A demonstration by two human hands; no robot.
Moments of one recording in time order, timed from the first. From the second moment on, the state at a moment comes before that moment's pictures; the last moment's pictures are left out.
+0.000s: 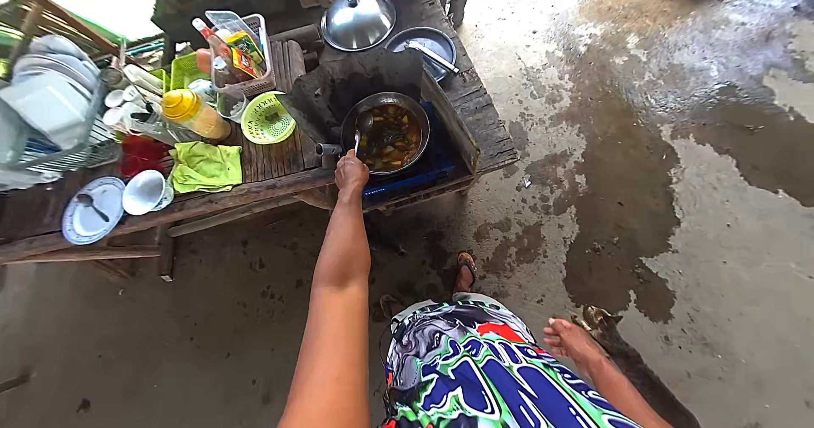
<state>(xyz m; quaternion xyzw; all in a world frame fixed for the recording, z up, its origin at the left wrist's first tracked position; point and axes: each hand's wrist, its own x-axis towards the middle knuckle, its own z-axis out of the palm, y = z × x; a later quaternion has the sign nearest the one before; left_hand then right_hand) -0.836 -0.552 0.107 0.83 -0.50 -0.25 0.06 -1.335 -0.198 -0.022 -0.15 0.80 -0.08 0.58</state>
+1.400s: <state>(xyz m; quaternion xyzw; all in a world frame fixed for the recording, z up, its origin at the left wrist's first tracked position) -0.829 -0.419 0.088 0.74 -0.32 -0.45 0.38 -1.183 -0.384 0.018 -0.45 0.63 -0.02 0.64</state>
